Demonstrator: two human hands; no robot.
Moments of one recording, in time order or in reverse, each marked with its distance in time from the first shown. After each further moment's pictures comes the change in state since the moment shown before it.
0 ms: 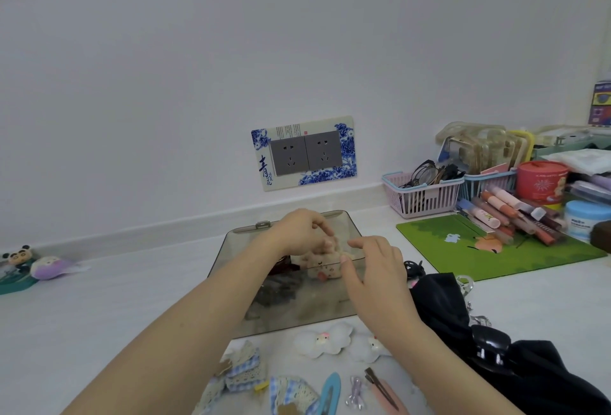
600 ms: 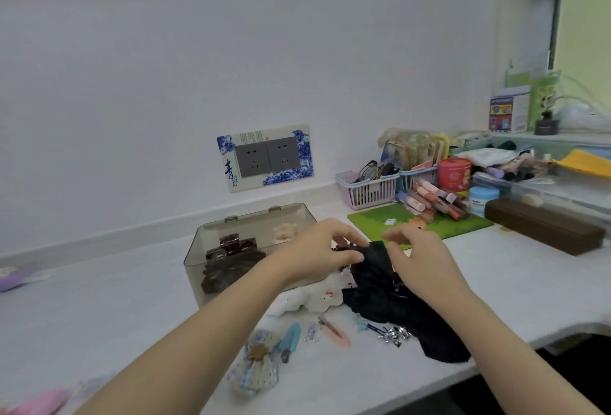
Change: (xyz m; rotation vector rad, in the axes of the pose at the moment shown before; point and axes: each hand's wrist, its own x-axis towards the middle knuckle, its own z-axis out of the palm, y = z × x) left_hand -0.105 0.091 0.032 -0.105 -0.086 0.402; right_hand -0.048 0.025 -0.116 -0.094 0.069 0.155
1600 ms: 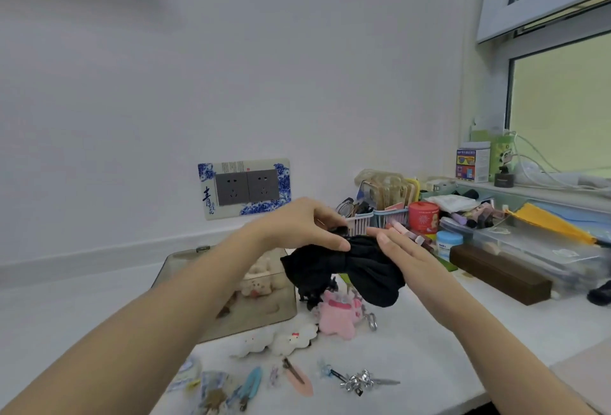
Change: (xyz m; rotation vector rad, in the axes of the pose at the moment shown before) left_hand 0.040 0.043 -0.059 -0.137 -0.045 0.012; right_hand 0.016 -0.015 -0.066 0.505 -0.237 0.063
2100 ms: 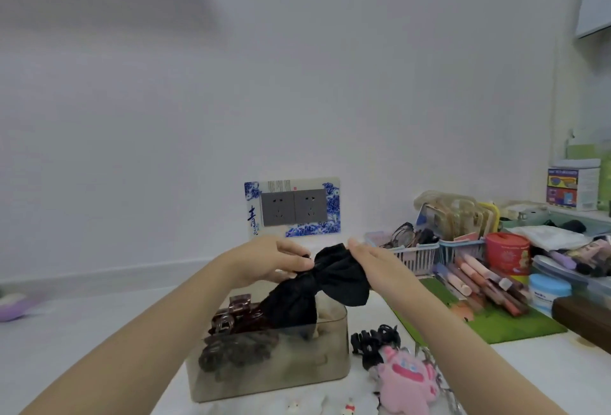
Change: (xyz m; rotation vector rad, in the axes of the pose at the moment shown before) left_hand -0.002 -0.127 -0.065 -0.330 0.123 -0.377; right_hand 0.120 0.000 0.094 -0.067 -0.191 -0.021
